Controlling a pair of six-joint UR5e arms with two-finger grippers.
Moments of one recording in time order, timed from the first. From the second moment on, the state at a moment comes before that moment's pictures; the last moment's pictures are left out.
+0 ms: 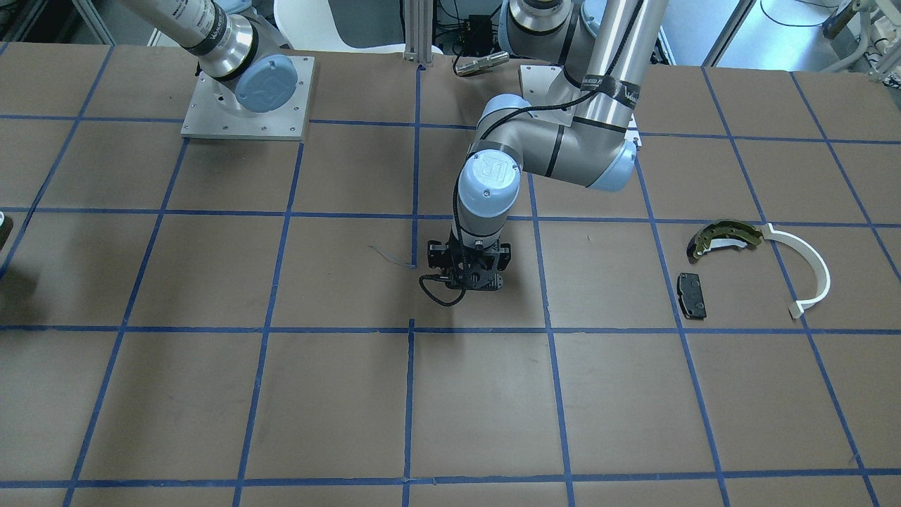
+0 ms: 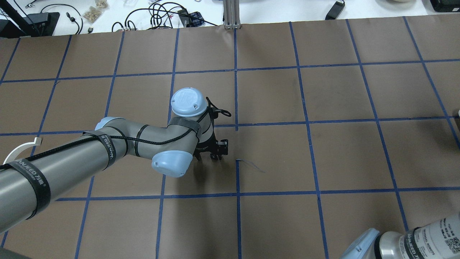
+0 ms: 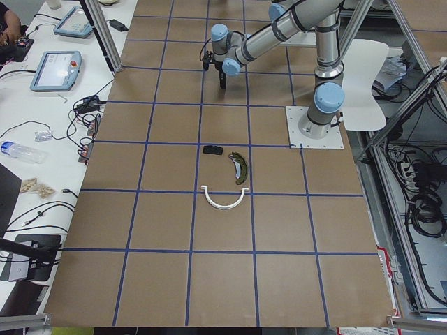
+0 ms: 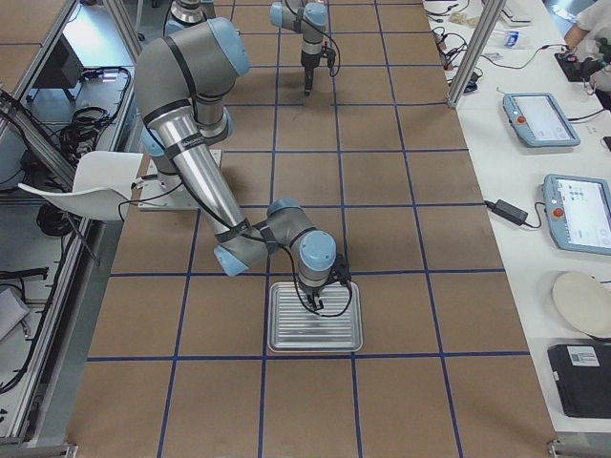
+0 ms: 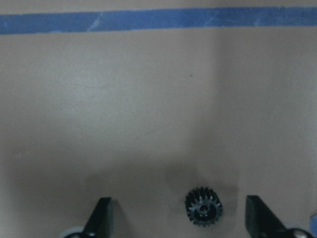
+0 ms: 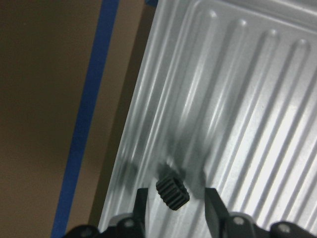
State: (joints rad) left arm -1.86 -1.95 -2.02 -0.82 1.52 -0.26; right arm 0.60 -1.06 1.75 -2.24 -1.61 -1.27
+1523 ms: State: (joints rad) left arm -1.50 -1.87 -1.81 -1.12 1.61 0.07; right arm 0.90 -1.36 1.78 -1.96 -1.65 -0.73
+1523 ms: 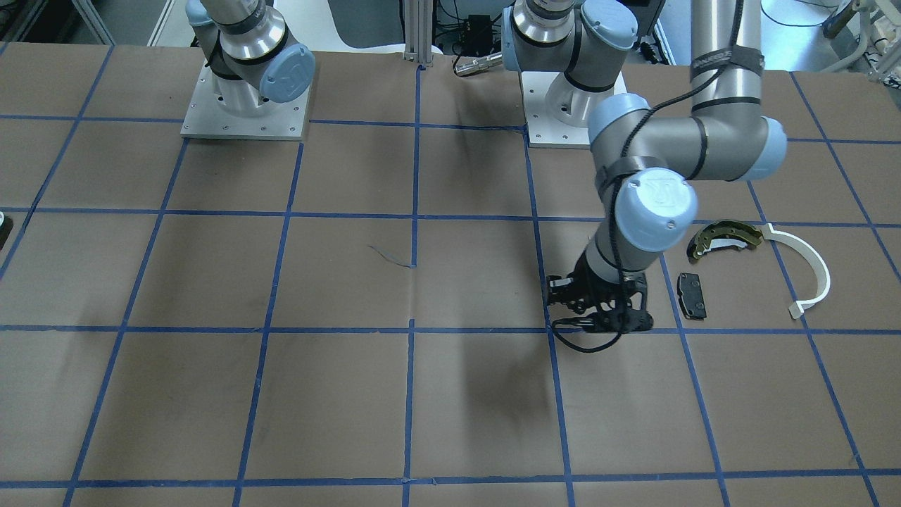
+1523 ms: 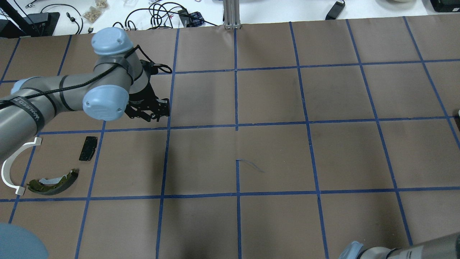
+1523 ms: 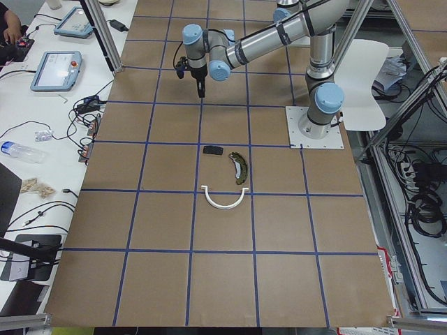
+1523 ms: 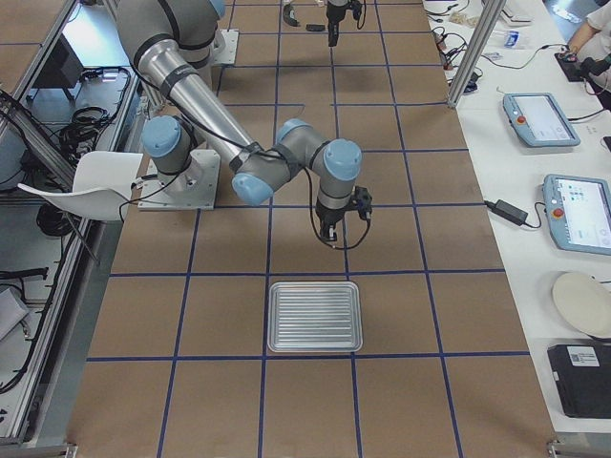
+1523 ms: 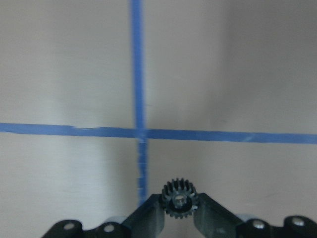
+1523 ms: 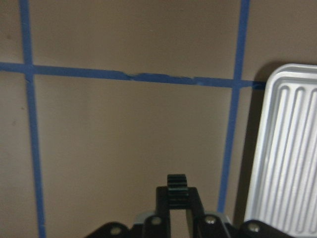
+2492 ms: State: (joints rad) left arm -1.05 -1.85 -1.93 -1.05 1.70 0.69; right arm 1.87 -1.35 1.83 -2.07 -1.55 0.55
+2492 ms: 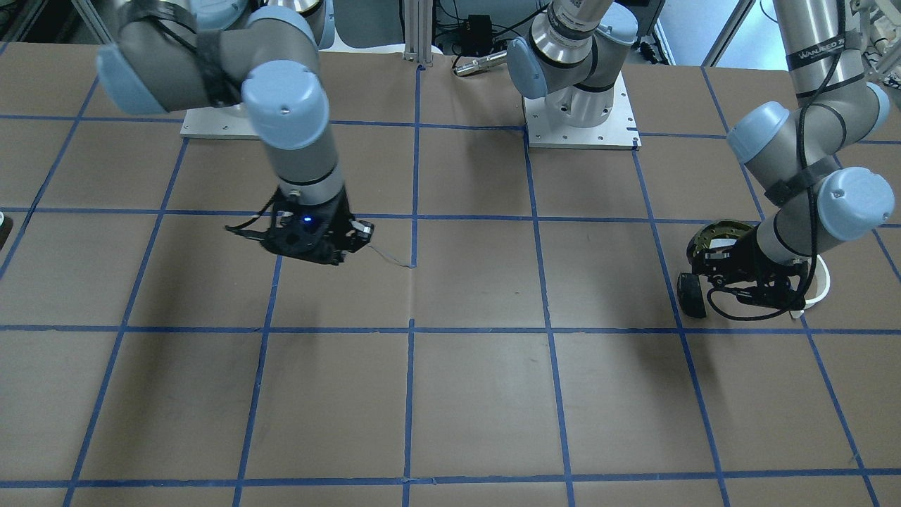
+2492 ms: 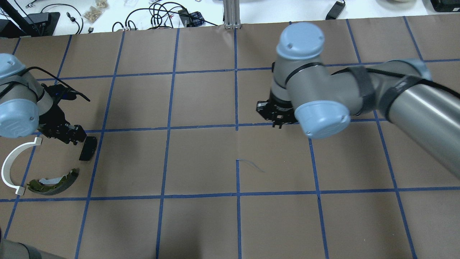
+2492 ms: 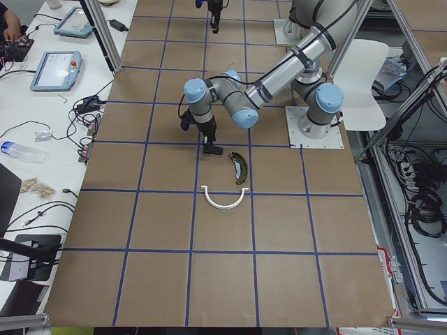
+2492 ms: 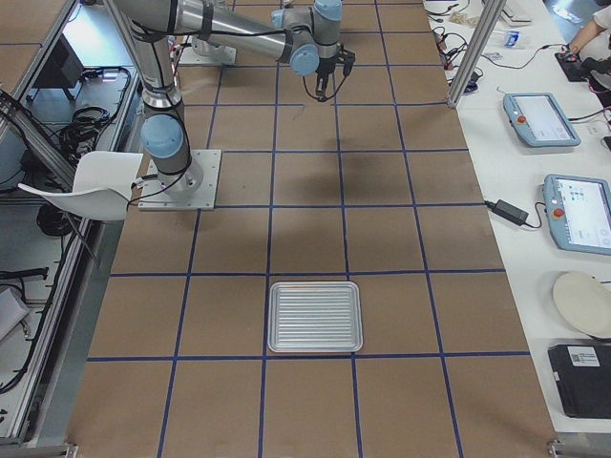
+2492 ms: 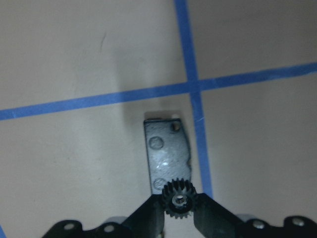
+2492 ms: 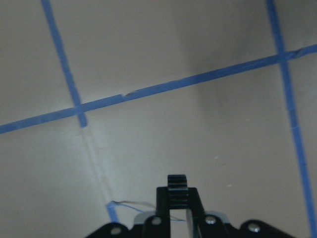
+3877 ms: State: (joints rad) left arm -0.95 -1.94 -1.96 -0.93 1.69 0.81; right arm 1.77 -1.32 1.73 -2.07 -1.51 0.26
